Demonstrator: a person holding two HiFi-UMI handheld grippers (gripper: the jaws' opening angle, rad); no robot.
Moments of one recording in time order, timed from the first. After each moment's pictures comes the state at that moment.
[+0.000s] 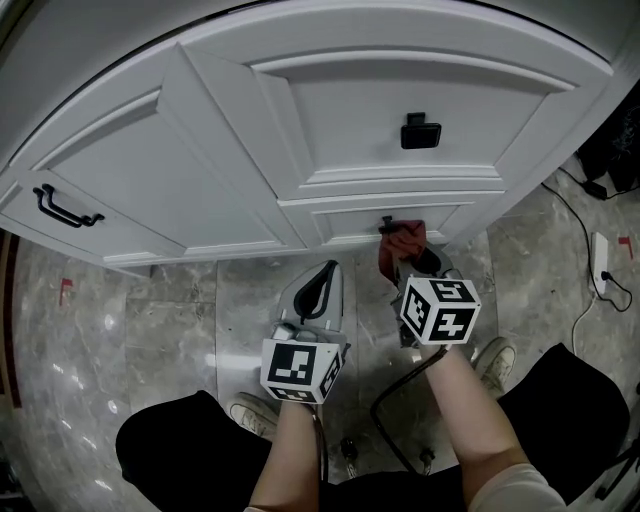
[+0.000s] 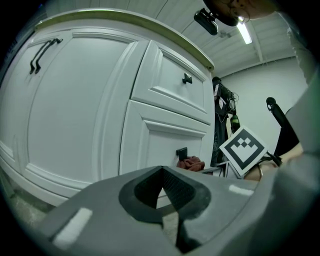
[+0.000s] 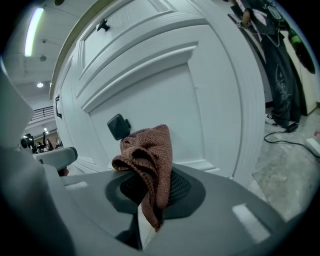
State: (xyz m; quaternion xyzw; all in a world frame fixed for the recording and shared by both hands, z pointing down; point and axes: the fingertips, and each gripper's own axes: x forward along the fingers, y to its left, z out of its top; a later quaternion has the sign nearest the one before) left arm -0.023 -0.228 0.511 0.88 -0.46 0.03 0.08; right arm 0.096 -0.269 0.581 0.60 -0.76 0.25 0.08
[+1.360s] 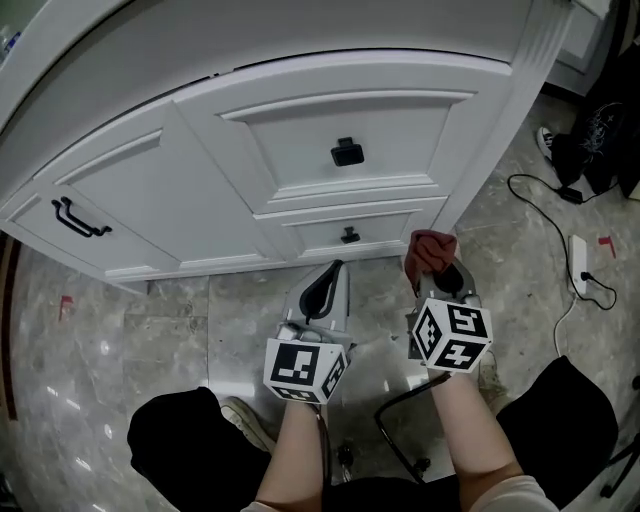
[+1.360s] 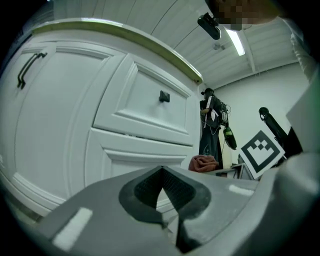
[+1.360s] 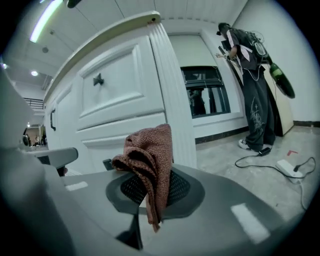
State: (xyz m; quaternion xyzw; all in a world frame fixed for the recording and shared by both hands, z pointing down) left arm 0.037 -0.204 0.441 0.90 -0.44 -0.02 0.06; right arm 0.190 -0.212 0.486 0.69 -0.70 0.16 0.03
